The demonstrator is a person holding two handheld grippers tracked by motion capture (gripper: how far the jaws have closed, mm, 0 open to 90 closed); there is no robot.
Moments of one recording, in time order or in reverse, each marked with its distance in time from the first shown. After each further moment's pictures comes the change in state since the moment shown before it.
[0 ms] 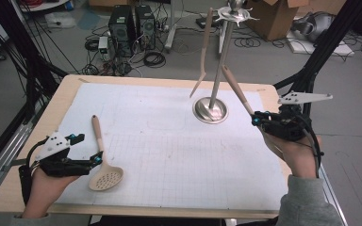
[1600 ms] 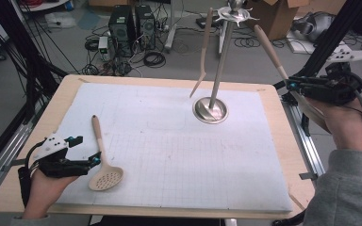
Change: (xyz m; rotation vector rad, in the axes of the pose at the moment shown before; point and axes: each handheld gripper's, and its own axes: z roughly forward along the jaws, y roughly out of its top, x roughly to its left) left arm 0.007 -0.010 -0.001 0.009 0.009 -0.062; right arm -0.073 0.058 -0.055 -0.081 -0.016 -0.034
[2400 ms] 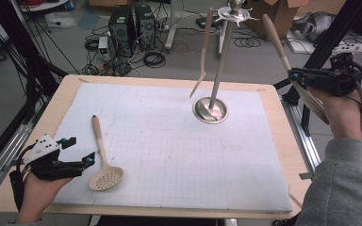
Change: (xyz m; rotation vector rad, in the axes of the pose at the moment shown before) left arm 0.004 -0.004 -0.013 -0.014 0.029 -0.021; right arm -0.030 0.003 0.012 -0.060 0.012 0.078
